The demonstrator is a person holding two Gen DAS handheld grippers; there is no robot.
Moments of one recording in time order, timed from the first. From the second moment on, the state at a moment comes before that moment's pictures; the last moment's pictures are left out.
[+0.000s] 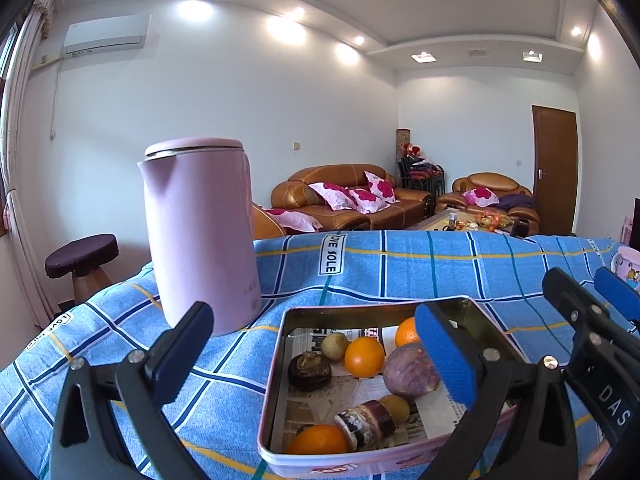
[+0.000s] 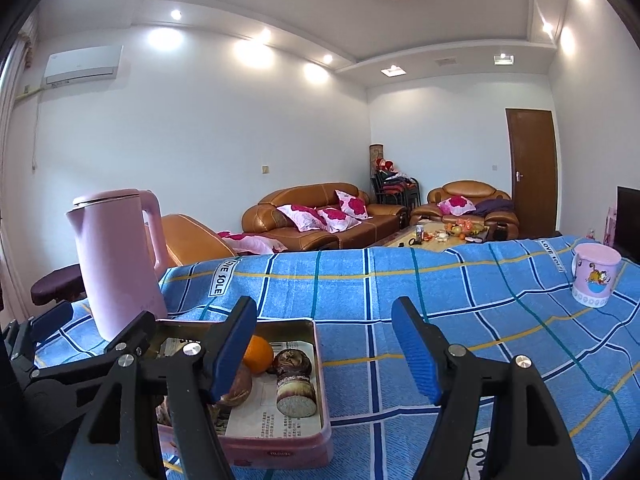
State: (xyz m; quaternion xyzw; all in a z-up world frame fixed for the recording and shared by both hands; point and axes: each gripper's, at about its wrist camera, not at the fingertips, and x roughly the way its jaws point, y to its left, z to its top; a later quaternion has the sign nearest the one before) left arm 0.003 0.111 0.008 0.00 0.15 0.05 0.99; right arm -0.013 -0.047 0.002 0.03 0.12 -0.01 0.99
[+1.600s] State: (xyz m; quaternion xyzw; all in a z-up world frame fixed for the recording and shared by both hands) left arm 0.001 0.109 0.009 0.00 0.15 0.05 0.99; right arm -0.013 -0.054 0.000 0.04 0.12 -0.02 0.99
